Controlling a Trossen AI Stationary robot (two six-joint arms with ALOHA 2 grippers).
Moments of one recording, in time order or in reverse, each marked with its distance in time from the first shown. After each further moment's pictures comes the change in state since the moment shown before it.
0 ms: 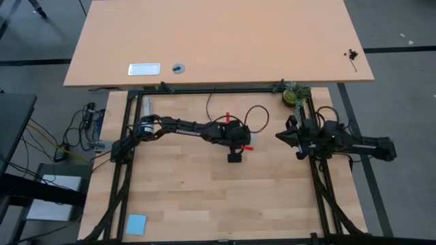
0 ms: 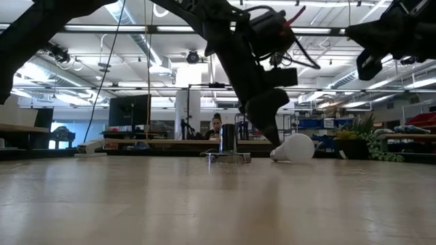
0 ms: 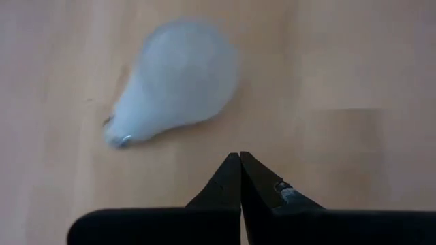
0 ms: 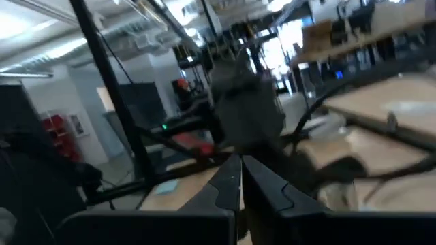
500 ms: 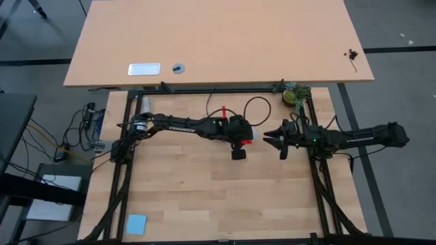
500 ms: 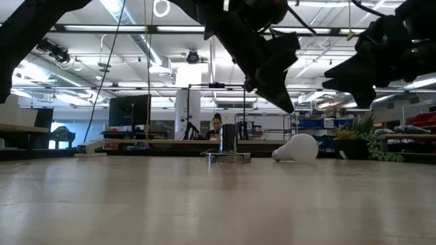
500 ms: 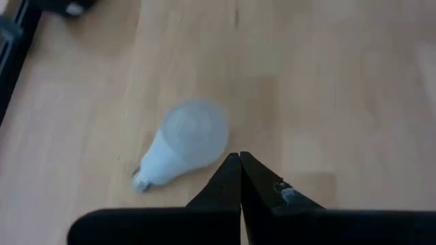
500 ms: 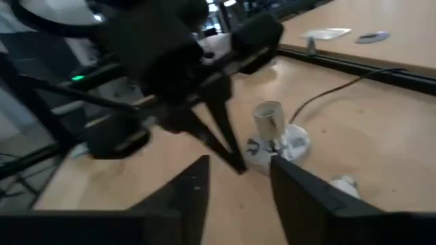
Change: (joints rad) left arm 0.006 -0.092 0.000 0.097 0.064 0.003; right arm 0.100 0.422 0.000 0.111 0.313 0.033
